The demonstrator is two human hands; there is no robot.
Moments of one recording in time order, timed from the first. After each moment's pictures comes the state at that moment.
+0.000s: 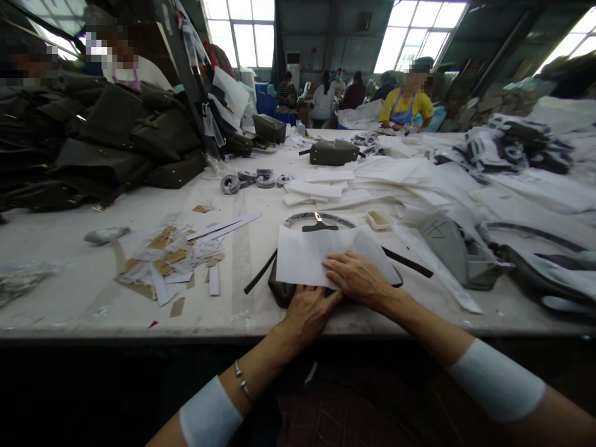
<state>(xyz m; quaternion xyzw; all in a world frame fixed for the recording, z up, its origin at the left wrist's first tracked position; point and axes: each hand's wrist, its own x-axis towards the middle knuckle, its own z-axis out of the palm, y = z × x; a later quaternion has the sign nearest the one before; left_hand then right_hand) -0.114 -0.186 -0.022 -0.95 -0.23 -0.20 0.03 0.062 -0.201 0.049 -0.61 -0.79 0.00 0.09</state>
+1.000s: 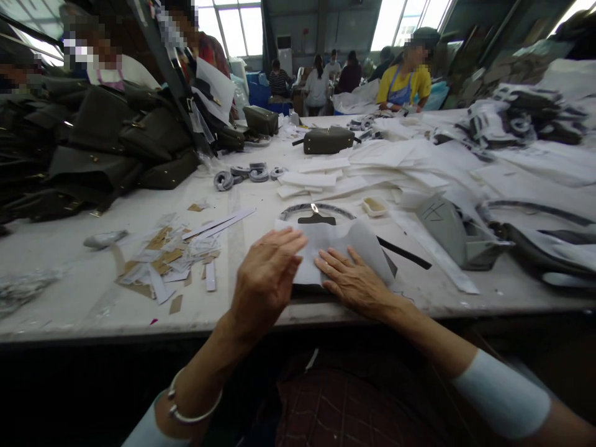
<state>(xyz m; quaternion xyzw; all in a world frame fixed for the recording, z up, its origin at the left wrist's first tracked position) -0.165 -0.171 0.096 -0.87 -0.23 -0.42 -0.05 0.062 -0.233 0.014 -0.58 -0.81 0.00 0.07</state>
